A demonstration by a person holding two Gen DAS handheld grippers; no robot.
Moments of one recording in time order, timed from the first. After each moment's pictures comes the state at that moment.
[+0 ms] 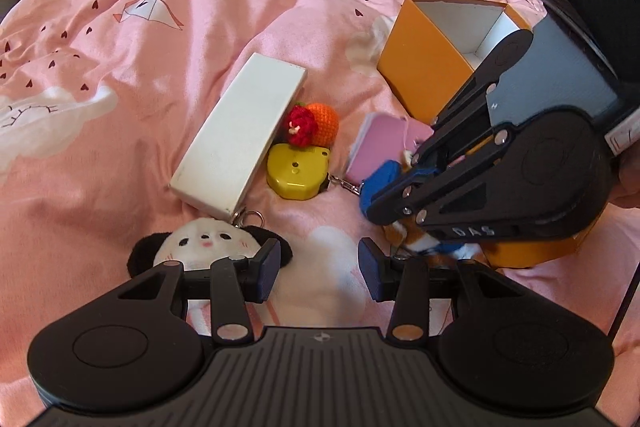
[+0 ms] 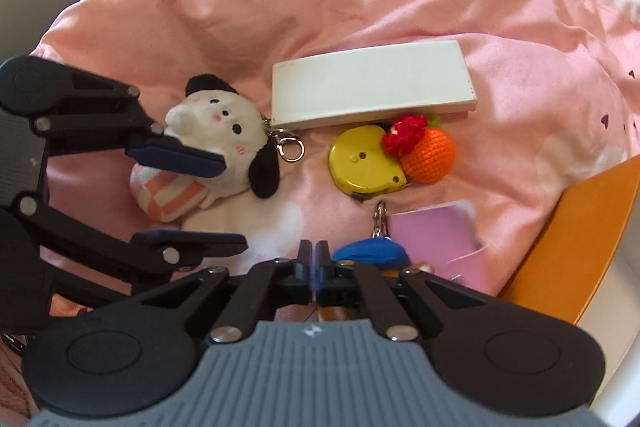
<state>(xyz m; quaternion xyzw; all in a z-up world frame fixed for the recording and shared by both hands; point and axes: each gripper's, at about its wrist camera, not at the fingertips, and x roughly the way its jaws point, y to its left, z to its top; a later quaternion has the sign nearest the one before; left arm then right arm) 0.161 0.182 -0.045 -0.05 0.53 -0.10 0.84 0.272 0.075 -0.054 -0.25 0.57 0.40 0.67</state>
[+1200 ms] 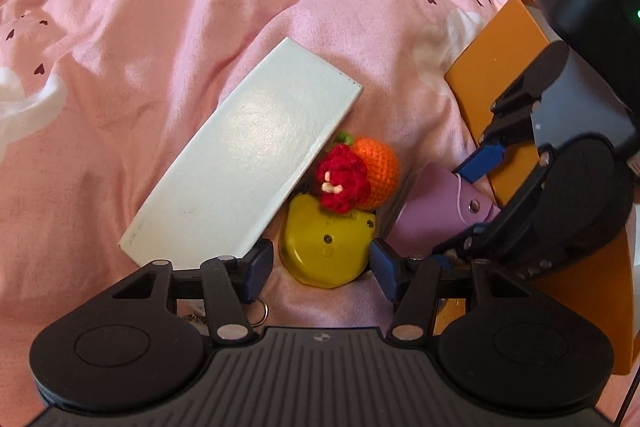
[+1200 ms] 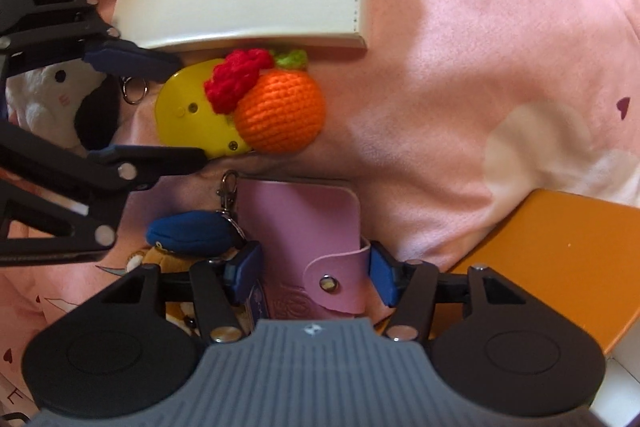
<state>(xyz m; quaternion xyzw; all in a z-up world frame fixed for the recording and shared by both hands) 0.250 0.186 -0.106 -0.09 0.57 -0.06 0.82 0.382 0.054 -0.131 -0.35 0.64 0.38 0.57</state>
